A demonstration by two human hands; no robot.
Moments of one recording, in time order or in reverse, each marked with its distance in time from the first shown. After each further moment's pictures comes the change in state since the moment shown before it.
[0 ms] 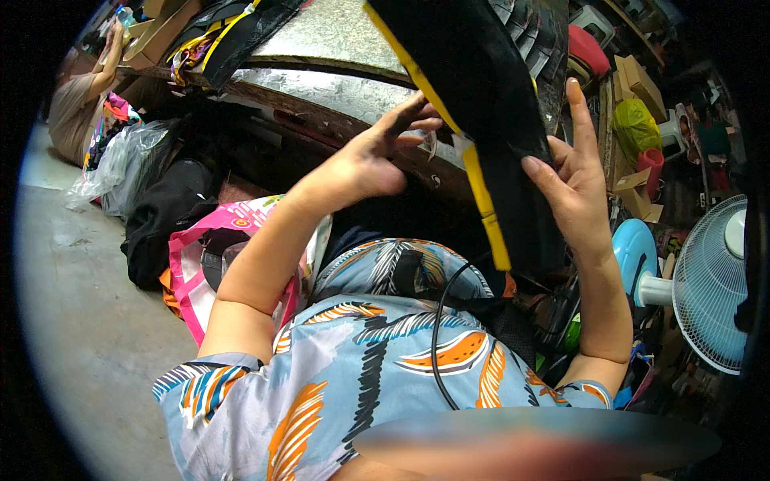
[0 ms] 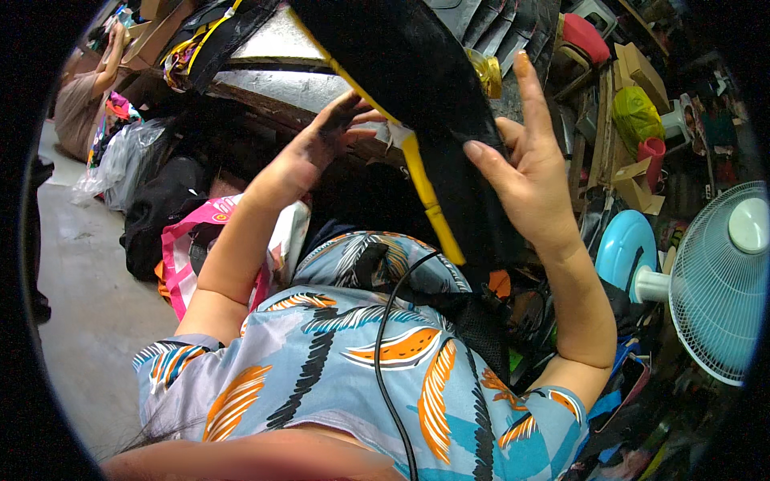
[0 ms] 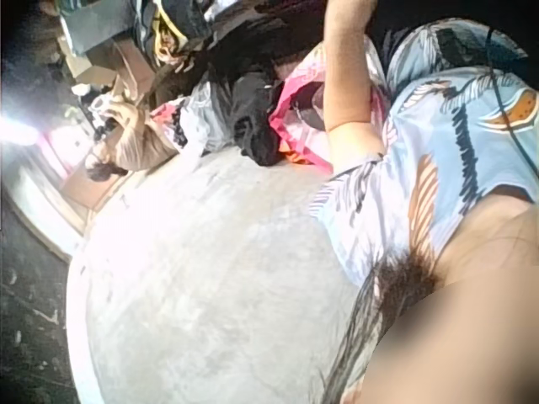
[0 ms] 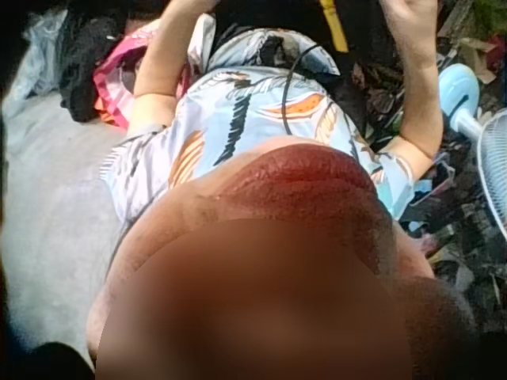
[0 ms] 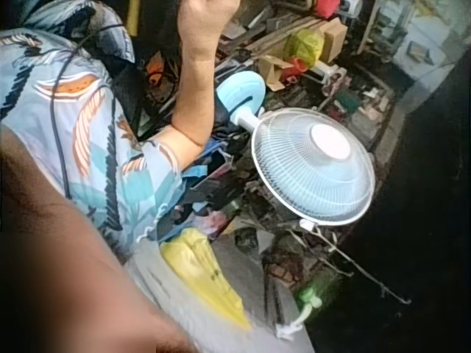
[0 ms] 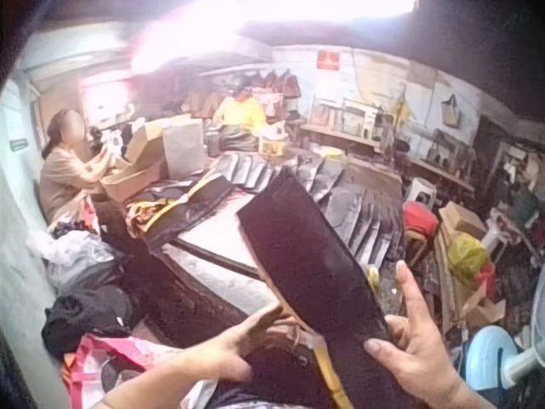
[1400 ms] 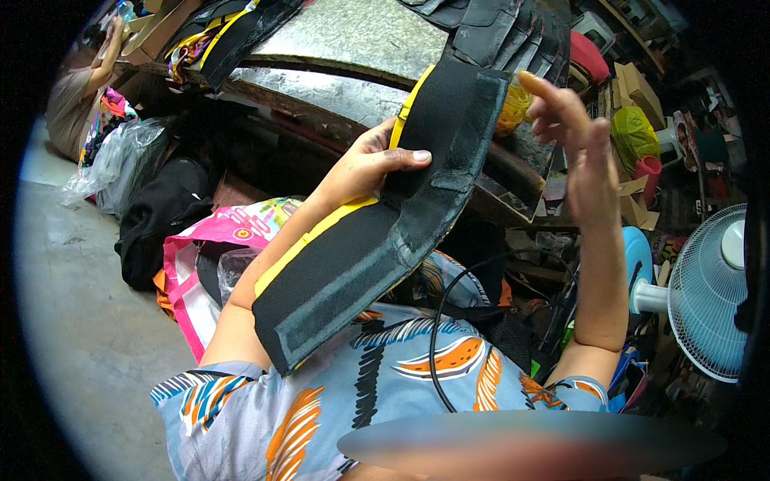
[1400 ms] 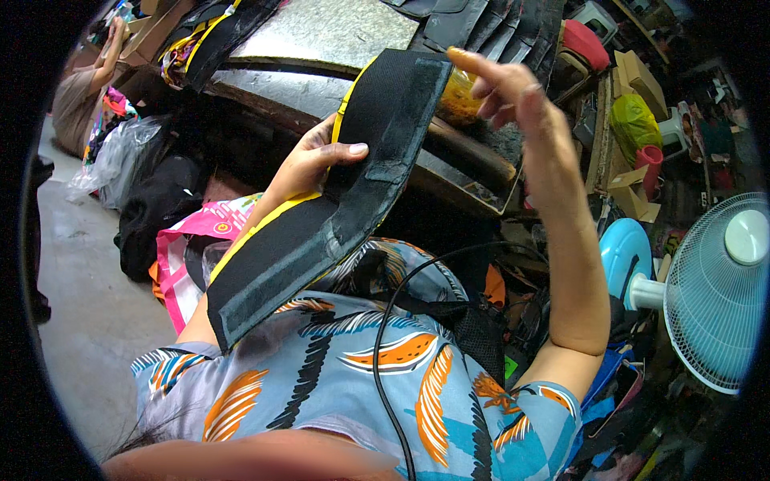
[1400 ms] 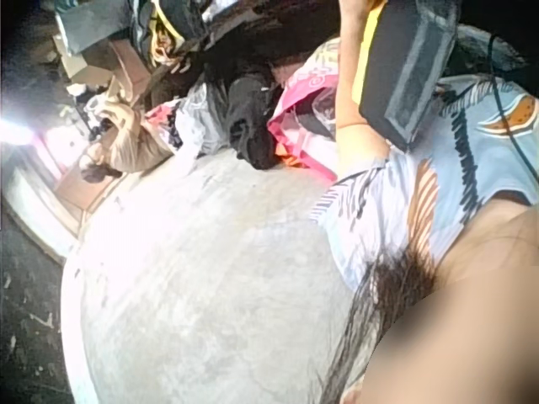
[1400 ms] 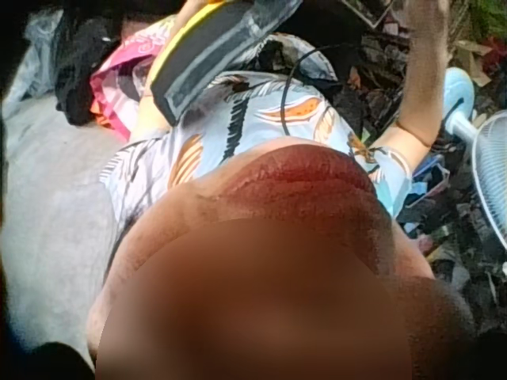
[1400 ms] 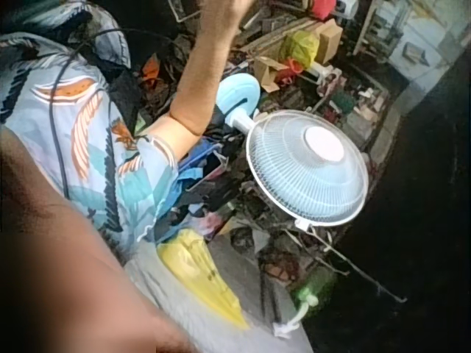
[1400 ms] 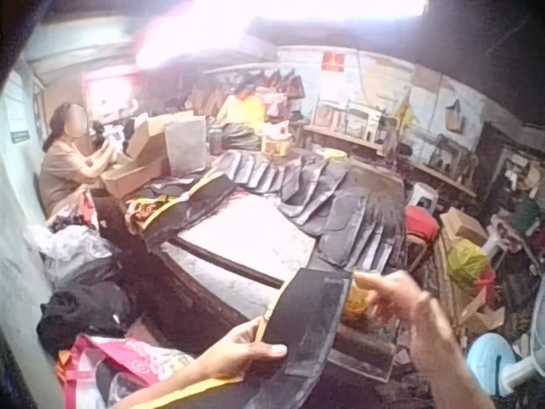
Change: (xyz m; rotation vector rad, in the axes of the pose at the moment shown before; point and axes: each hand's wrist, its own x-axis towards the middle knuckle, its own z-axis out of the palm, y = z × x) left_hand 0.008 -0.006 0.012 -0.354 0.316 -0.291; right_hand 0.041 0.002 -0.024 -0.310 -0.139 -0.132
